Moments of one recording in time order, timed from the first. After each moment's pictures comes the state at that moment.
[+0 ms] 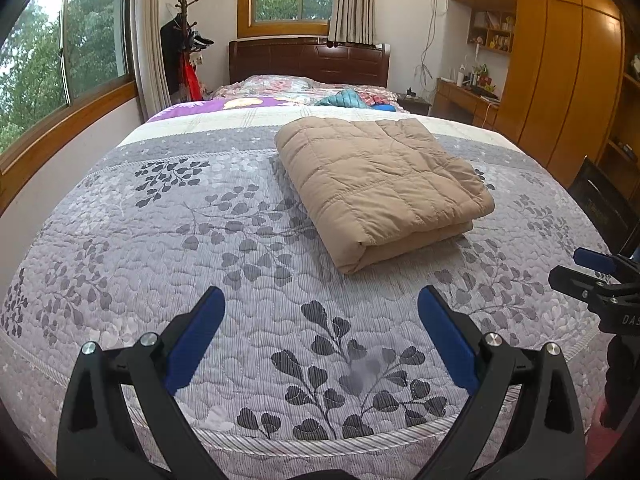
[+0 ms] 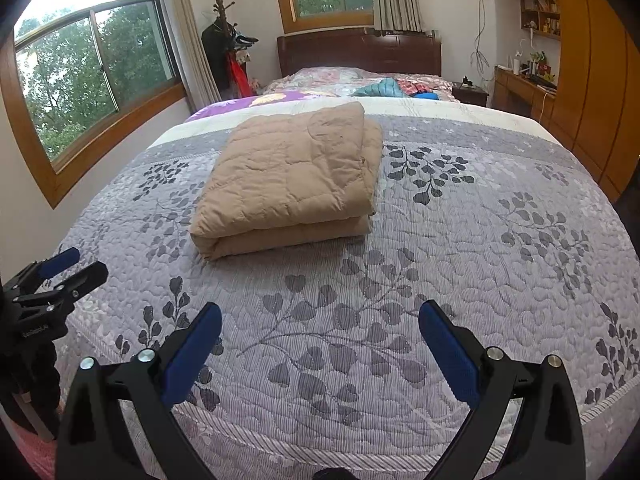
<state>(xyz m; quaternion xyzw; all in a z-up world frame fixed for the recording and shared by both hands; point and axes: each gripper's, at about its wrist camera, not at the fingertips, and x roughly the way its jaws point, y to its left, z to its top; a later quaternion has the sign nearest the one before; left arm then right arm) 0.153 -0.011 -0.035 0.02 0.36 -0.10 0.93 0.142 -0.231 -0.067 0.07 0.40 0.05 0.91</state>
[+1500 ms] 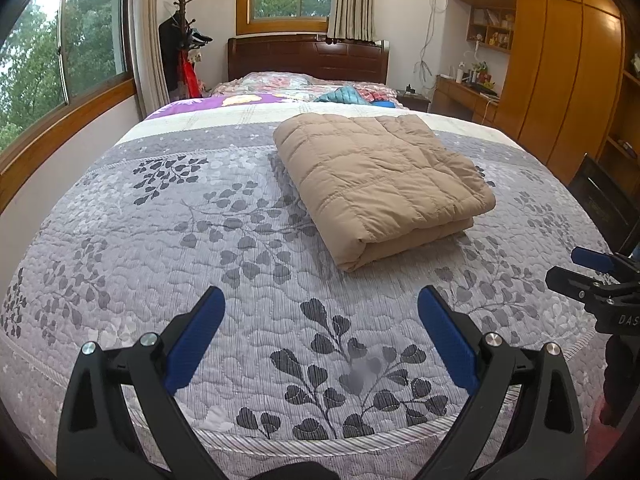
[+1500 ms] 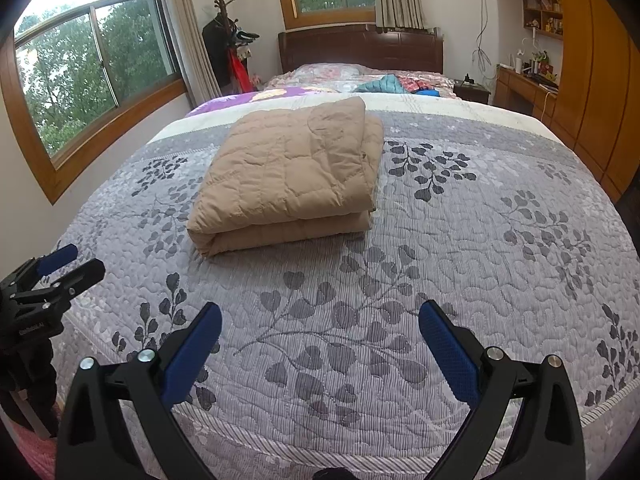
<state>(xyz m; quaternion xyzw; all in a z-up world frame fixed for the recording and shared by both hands) 0.157 -0.008 -0.036 0.02 0.37 -0.10 0.92 0.145 -0.232 -0.073 0.06 0.40 0.05 0.91</state>
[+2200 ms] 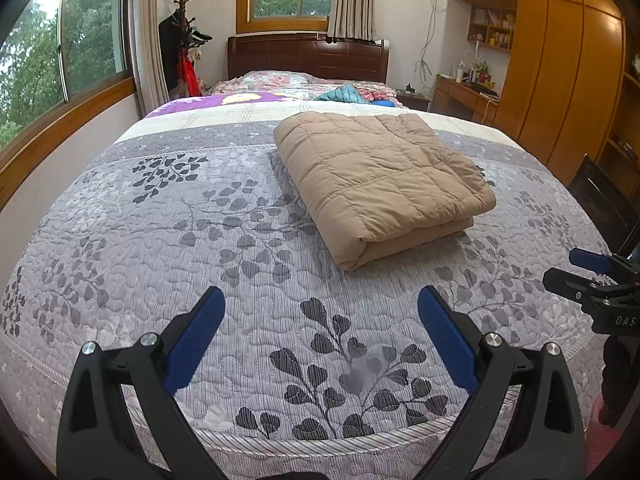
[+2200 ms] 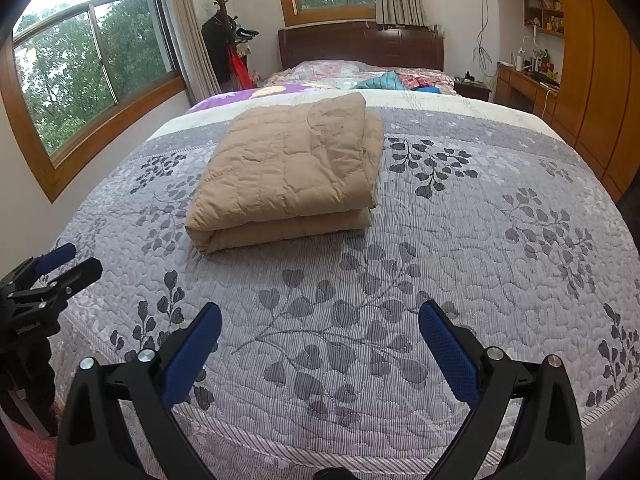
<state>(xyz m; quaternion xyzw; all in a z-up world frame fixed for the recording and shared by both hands) 0.159 -0.007 -0.038 0.02 0.37 -0.11 0.92 0.146 -0.232 -0.076 0.06 0.40 0.05 0.91</state>
